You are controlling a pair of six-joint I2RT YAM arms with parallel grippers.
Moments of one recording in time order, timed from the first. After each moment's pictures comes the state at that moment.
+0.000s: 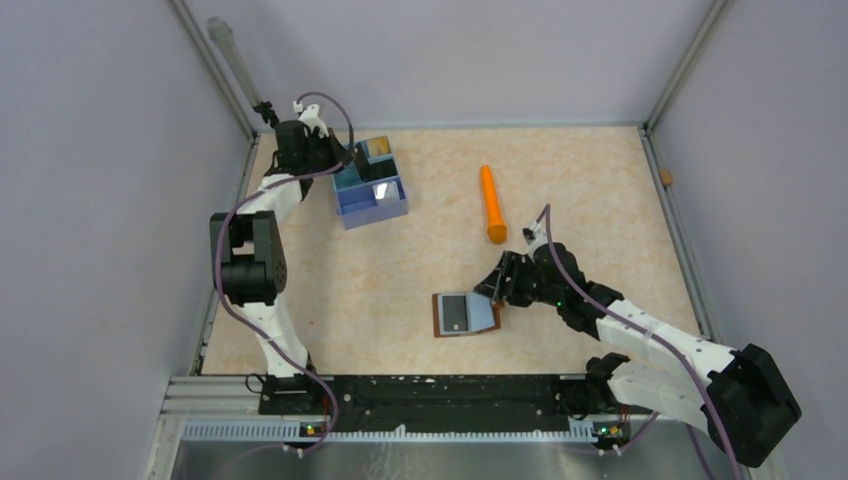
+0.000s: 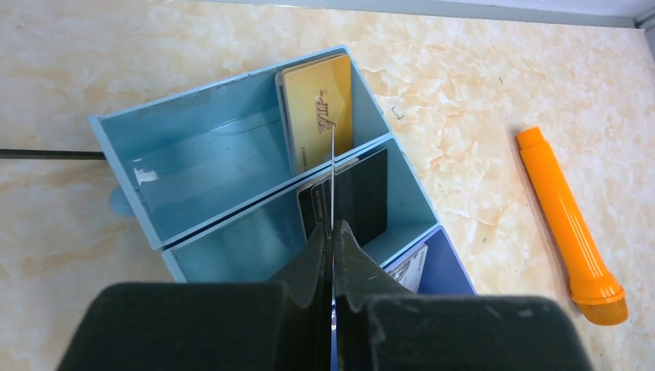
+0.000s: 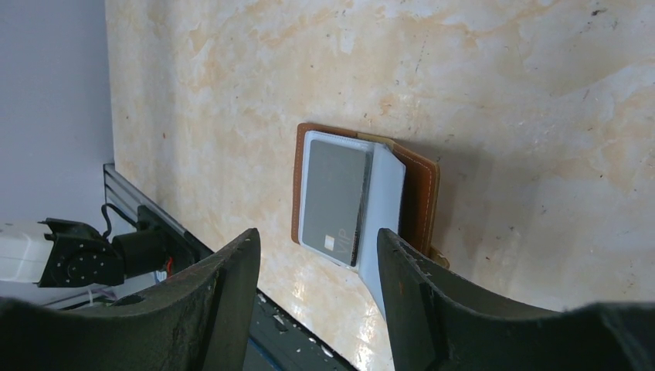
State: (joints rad) left arm 0.03 1.93 1.40 0.10 0.47 -0.26; right arm 0.66 0.99 0.46 -0.05 -0.18 0.83
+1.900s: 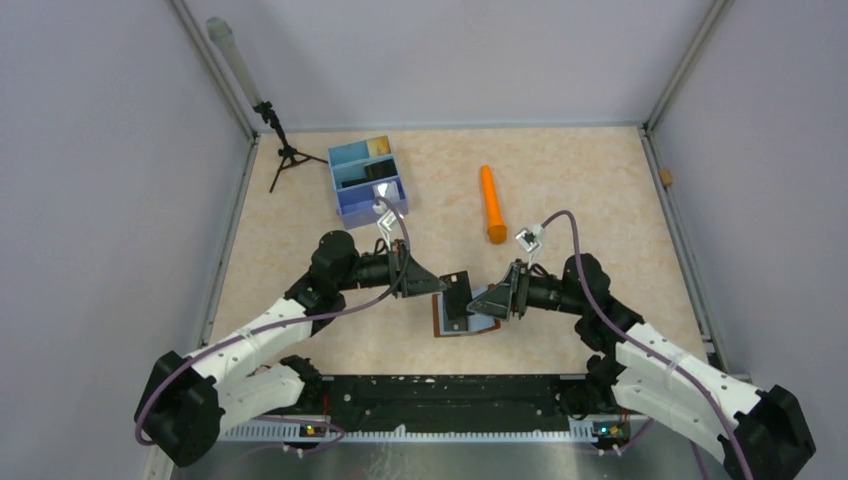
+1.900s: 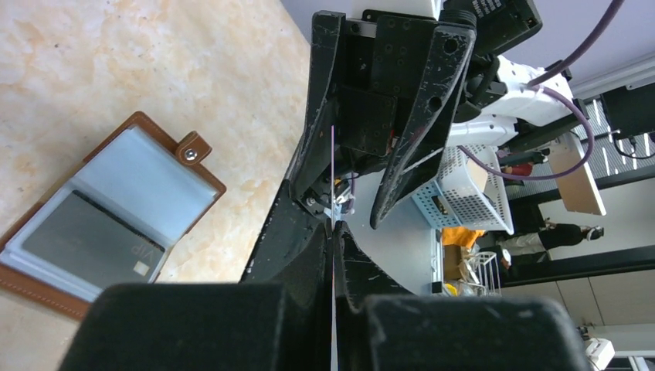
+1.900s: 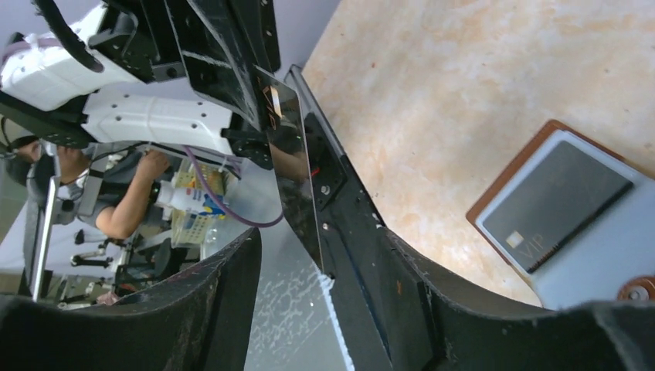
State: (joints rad) left arm -0.60 1.01 0.53 0.36 0.80 -0.86; right arm 0.66 0.74 0.36 0.20 -0.62 0.83
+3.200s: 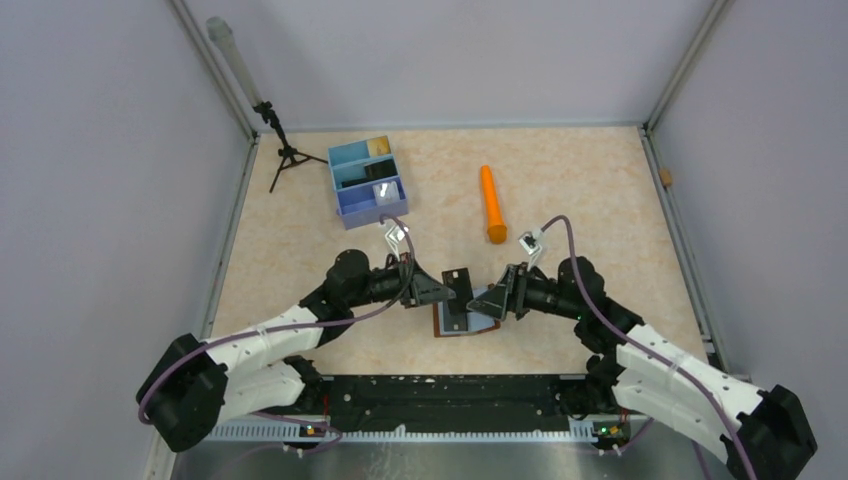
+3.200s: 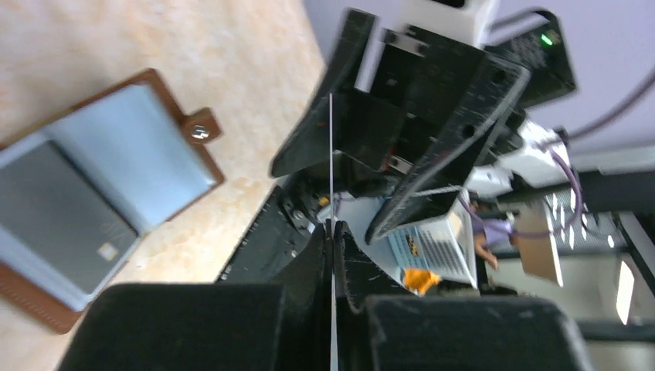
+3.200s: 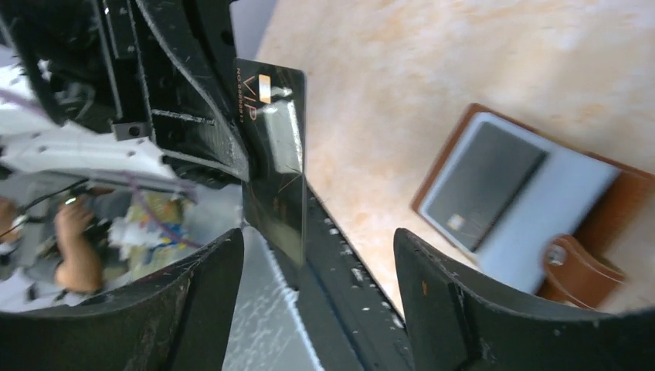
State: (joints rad) left arm -0.73 1.08 0.41 0.58 0.60 -1.10; right arm 0.69 0.77 0.33 0.22 -0.52 0.84
